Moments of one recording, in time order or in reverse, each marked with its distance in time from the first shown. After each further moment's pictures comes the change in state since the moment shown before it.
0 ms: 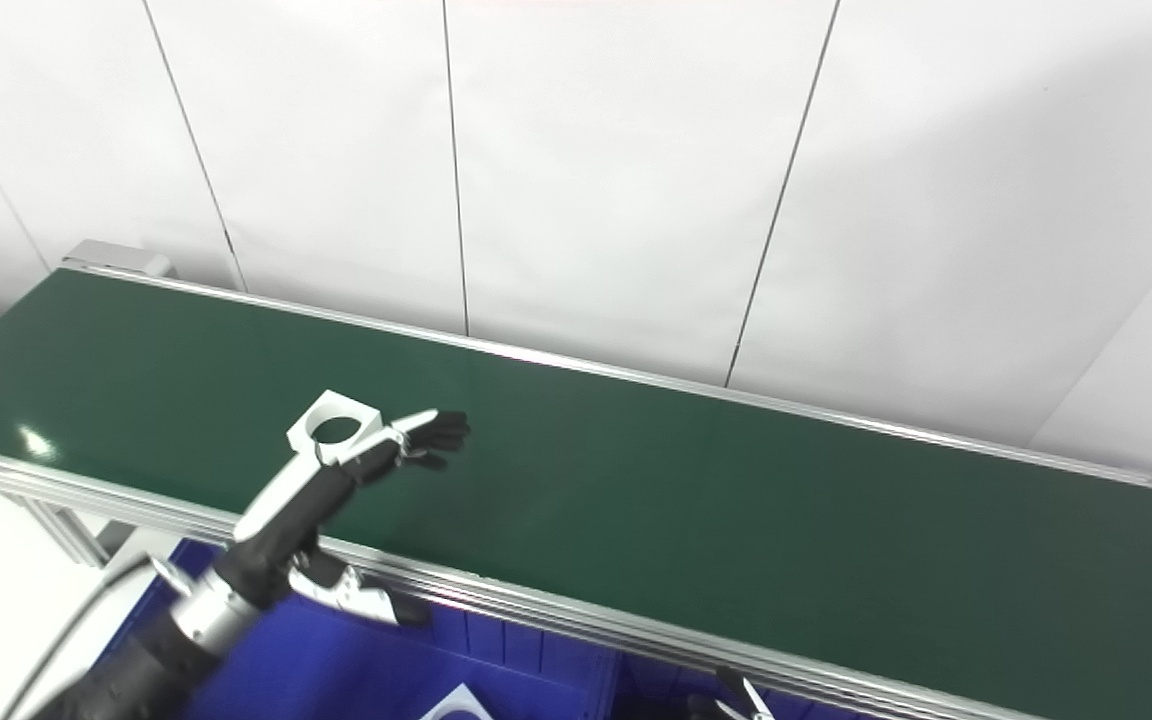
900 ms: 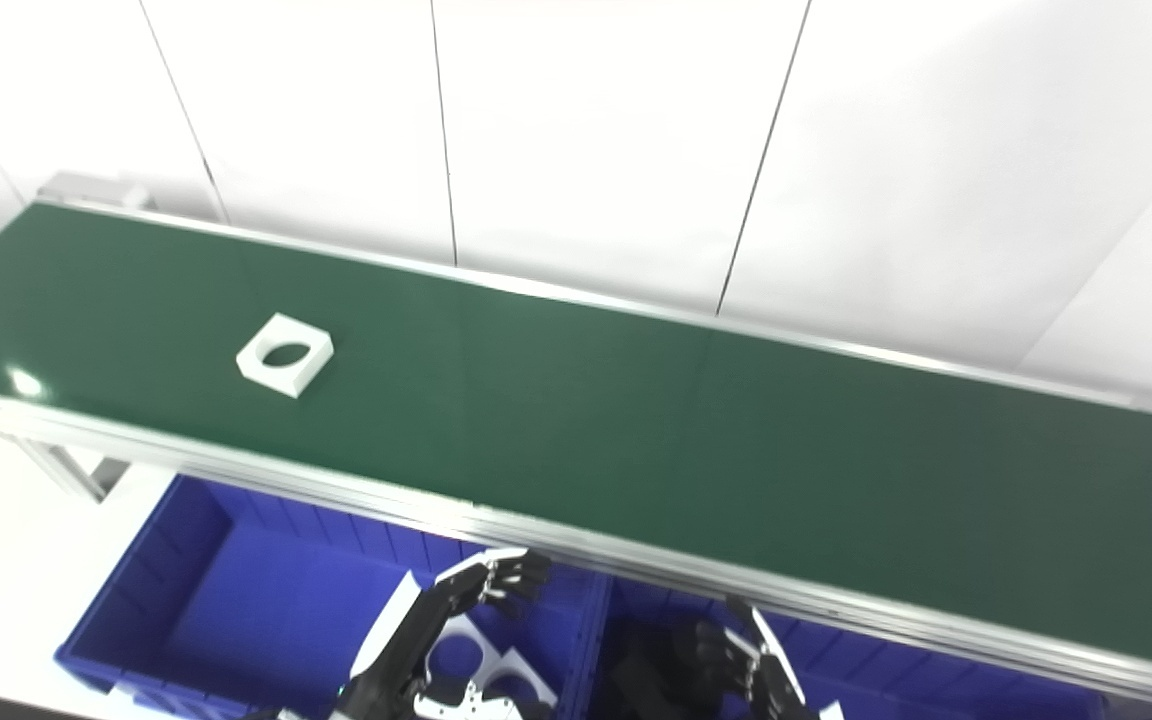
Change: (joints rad) left arm 0.162 -0.257 -0.418 0.274 0.138 -0.038 0.500; right arm 0.053 -0.029 -0.003 -0.092 0.018 0.044 0.002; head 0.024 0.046
